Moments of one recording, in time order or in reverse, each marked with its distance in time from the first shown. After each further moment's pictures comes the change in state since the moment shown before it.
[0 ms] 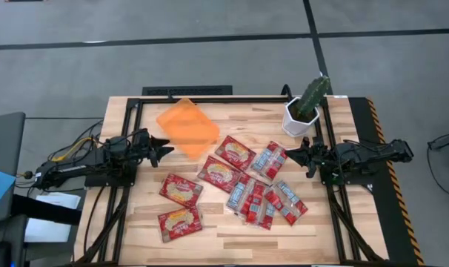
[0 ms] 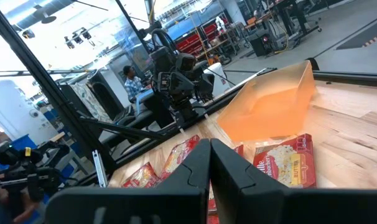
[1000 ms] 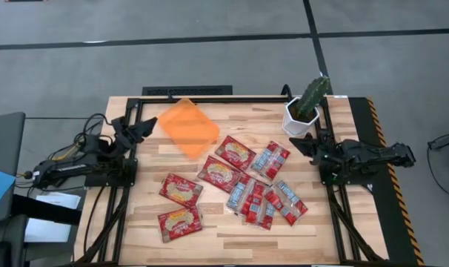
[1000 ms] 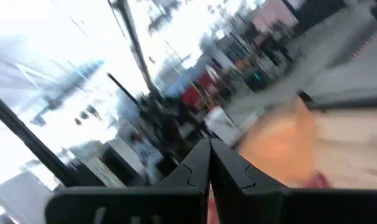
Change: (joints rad) left arm -0.001 0.072 0.032 0.746 -0.120 -0.288; right arm -0.086 -0.001 0.007 0.211 0.080 0.167
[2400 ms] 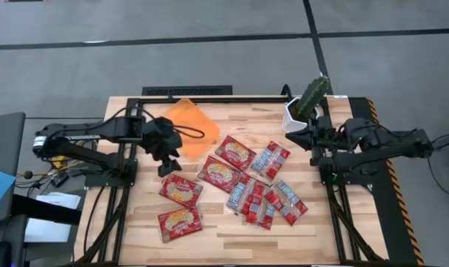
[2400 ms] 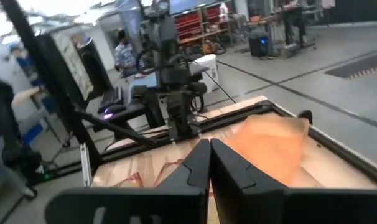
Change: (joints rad) left arm -0.135 0.971 0.943 -1.487 0.485 0.587; right arm -0.021 0.528 0.670 -0.453 -0.215 -0.410
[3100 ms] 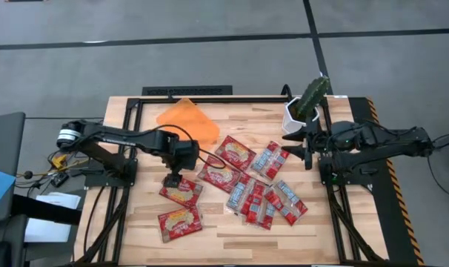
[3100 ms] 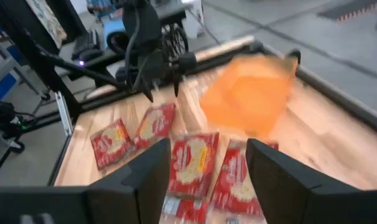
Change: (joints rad) left arm -0.087 0.354 -0.001 -0.013 -0.129 0.376; right arm 0.000 0.058 0.029 -0.233 0.002 0.078
